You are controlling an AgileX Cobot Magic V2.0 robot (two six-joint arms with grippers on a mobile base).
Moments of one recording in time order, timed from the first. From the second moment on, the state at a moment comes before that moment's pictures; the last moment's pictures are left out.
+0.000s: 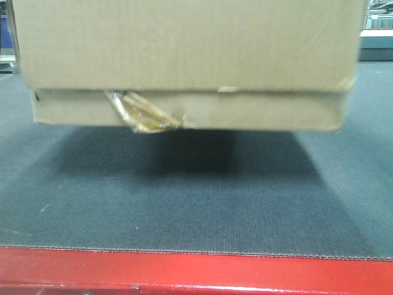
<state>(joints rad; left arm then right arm) -0.40 1.57 -1.60 0.34 0.86 -0.38 0.36 1.55 -1.59 0.06 0.94 0.02</state>
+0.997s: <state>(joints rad) -0.37 1.30 -1.56 0.41 0.94 -0.32 0.18 1.32 -1.60 0.08 0.91 0.02</state>
